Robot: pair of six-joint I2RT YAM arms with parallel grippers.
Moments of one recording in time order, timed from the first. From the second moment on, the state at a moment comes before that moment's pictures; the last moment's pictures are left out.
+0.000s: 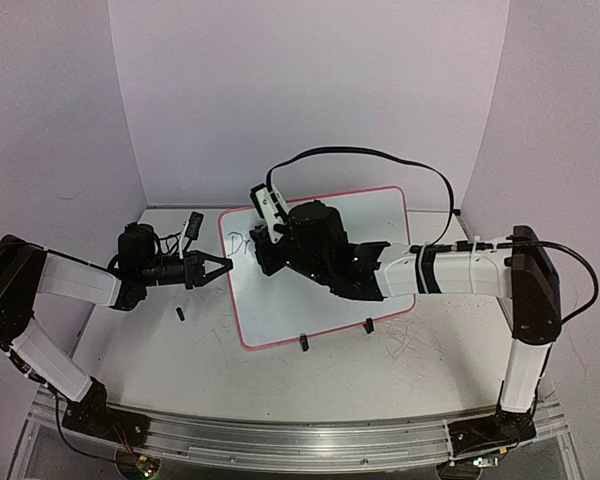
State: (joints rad) left arm -0.37 1.51 0.59 0.70 0.87 -0.39; right arm 1.06 1.93 1.46 0.23 0.31 0.02
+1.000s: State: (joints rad) left arm -0.37 1.51 0.59 0.69 0.87 -0.39; right arm 1.02 1.86 1.35 0.30 0.19 0.06
